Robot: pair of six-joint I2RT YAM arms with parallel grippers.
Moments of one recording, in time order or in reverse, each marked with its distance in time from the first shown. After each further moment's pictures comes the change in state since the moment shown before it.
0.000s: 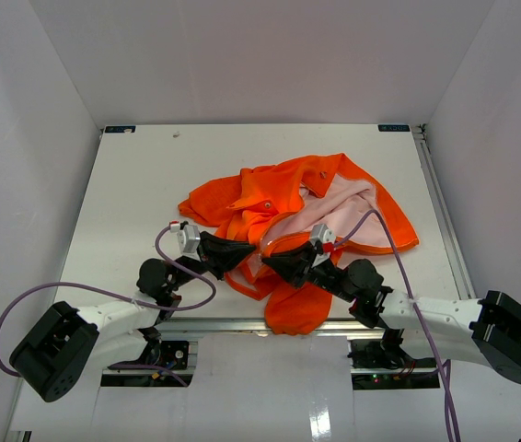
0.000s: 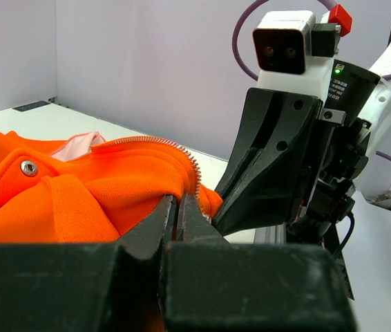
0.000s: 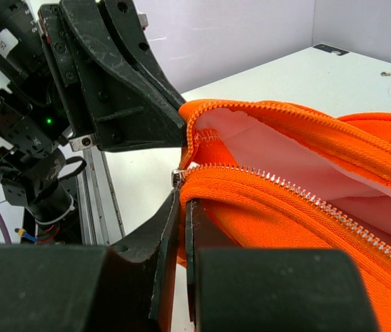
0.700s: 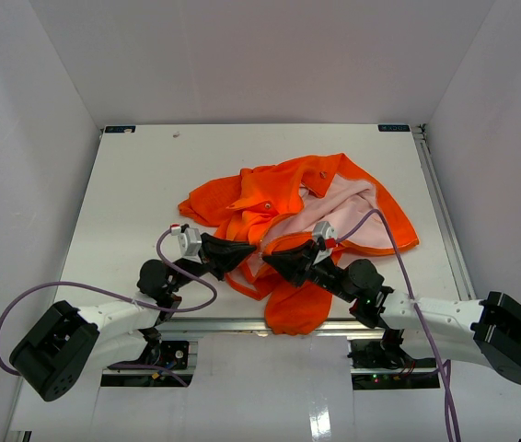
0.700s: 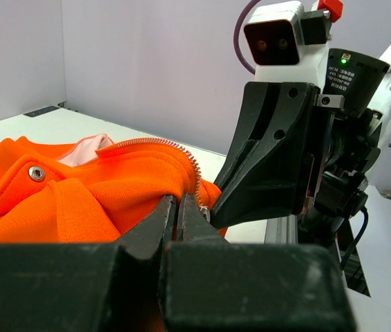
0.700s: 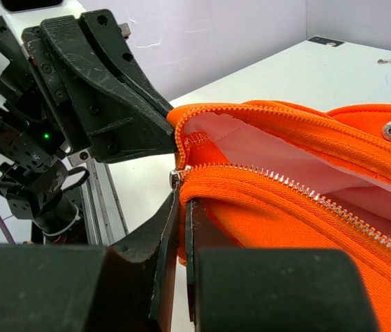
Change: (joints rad) left arm -0.011 0.003 -0.006 0.006 -0.002 0.070; right arm -0.004 -0.016 0.000 -0.023 0.054 0.067
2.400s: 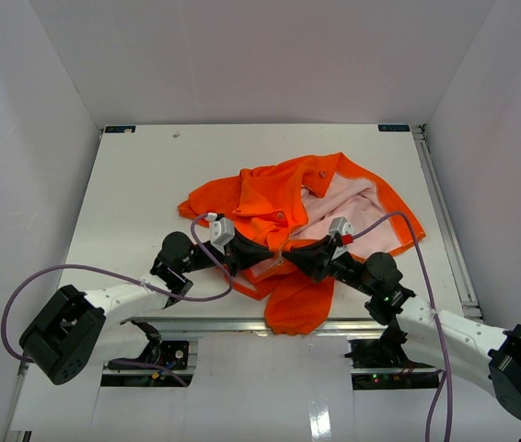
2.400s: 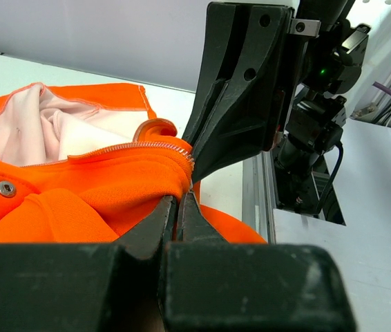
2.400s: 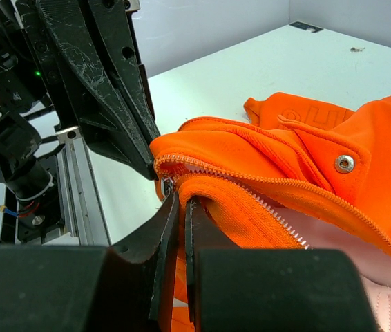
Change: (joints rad) left arm -0.021 0.110 0.202 -0.329 0.224 0.108; right arm -0.242 -0.191 -0.047 -0.186 -0.264 -0.045
